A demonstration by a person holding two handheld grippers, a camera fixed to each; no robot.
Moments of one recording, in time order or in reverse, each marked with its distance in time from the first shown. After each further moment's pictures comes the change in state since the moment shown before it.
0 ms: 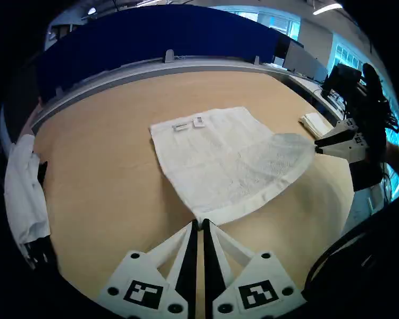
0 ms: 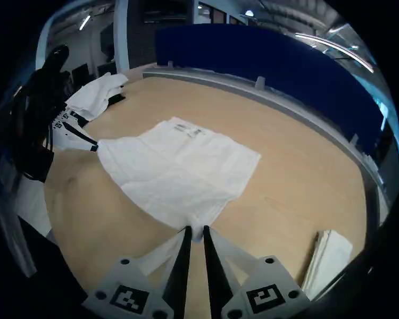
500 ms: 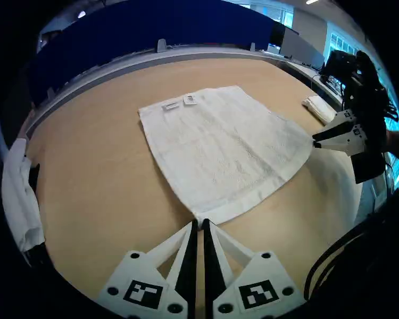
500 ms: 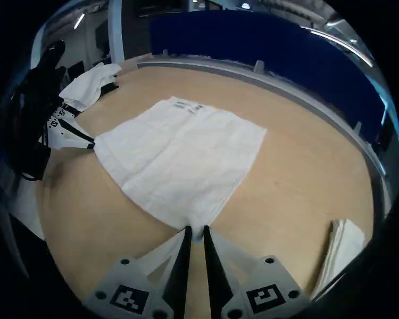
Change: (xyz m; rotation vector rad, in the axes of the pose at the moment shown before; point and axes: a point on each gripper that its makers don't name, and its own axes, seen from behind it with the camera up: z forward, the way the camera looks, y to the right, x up) left arm -0.019 -0.005 0.036 0.000 -0.045 0.061; right arm -0.032 0.005 0.037 -0.004 -0.054 0.023
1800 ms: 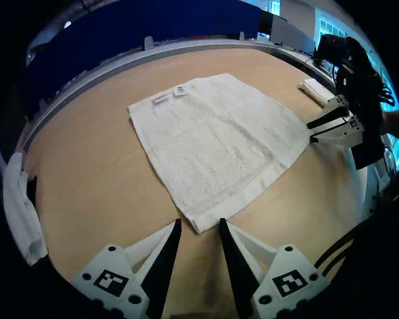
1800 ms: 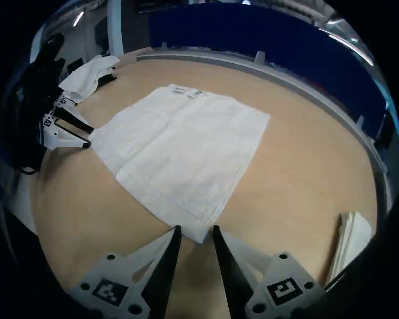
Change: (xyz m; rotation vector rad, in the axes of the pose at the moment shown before) left arm -0.011 -0.001 0.018 0.001 -0.034 0.098; right arm -0.026 0.001 0.024 0.000 -0.028 0.000
